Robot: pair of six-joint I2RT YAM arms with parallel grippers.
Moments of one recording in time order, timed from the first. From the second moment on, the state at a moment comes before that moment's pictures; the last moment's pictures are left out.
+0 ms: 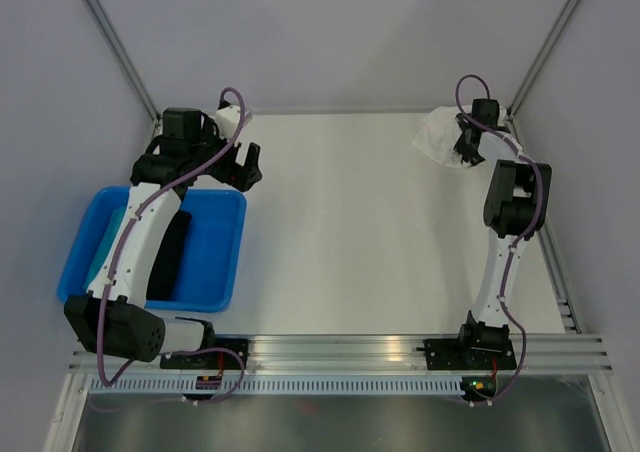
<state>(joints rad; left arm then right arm) -0.15 1.33 1.41 -0.76 0.37 0.31 -0.13 2.34 1.86 -0.38 0.17 0.41</state>
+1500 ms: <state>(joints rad) -0.17 1.41 1.39 -0.78 0.59 0.25 0.33 1.50 1.18 -0.49 -0.04 0.27</state>
